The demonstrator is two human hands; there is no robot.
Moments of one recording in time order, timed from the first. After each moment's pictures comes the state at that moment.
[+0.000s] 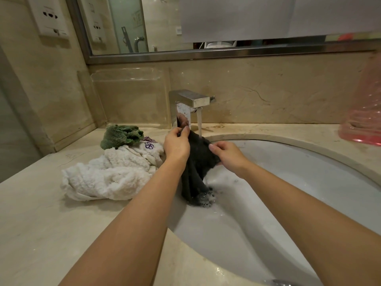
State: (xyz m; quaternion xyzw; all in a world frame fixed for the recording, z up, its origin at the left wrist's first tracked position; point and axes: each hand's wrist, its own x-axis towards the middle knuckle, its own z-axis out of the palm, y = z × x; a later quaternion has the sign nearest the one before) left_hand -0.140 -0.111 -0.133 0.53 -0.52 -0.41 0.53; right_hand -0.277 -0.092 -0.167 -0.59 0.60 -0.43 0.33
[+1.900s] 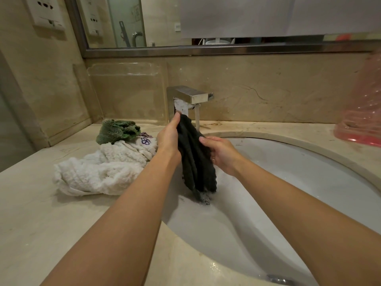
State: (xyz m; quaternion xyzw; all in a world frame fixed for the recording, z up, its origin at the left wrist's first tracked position) left_hand -0.133 -0.122 -0.129 0.38 -0.32 -0.65 0.57; right_hand -0.266 -0.090 -0.162 -0.47 0.50 -0.52 0.51
